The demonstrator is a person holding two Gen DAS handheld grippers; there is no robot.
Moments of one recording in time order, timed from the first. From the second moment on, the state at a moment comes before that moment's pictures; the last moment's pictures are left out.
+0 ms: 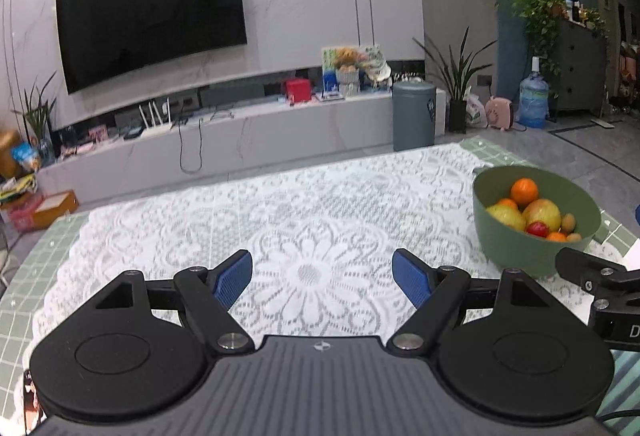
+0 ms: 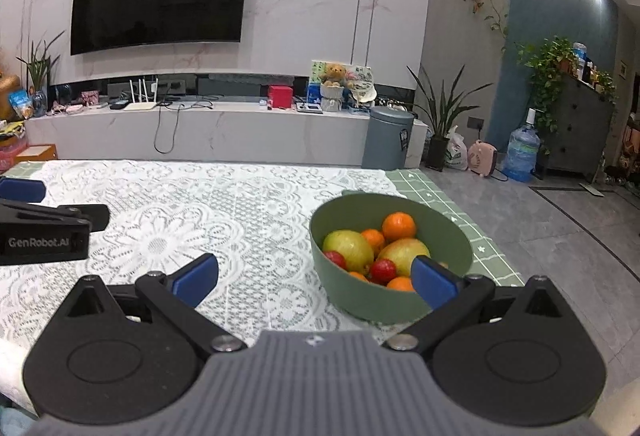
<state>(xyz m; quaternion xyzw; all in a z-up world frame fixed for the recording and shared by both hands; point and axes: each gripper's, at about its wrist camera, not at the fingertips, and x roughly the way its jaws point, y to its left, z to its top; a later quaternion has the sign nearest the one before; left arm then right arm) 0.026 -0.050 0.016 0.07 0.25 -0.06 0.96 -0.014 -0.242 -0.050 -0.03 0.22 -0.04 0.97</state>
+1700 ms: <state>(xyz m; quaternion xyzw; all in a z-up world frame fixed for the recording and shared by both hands) 0.015 -0.053 -0.004 0.07 0.31 -0.08 0.94 -0.013 -0.246 -0.067 -0.02 0.25 -0.05 0.97</state>
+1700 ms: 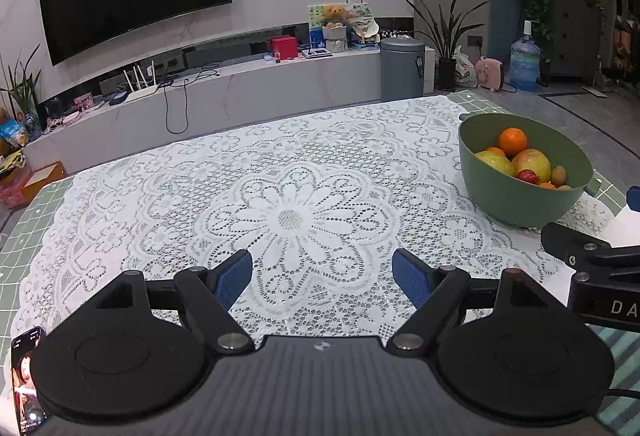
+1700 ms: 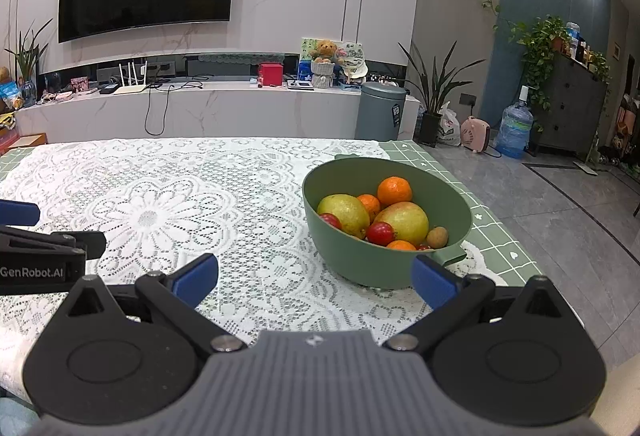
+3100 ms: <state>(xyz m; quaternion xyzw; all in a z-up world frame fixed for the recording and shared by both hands) 0.015 -0.051 -0.004 0.06 0.32 -0.08 0.94 -0.011 -0.247 -0.076 -0.01 0.26 -0.05 0.96</state>
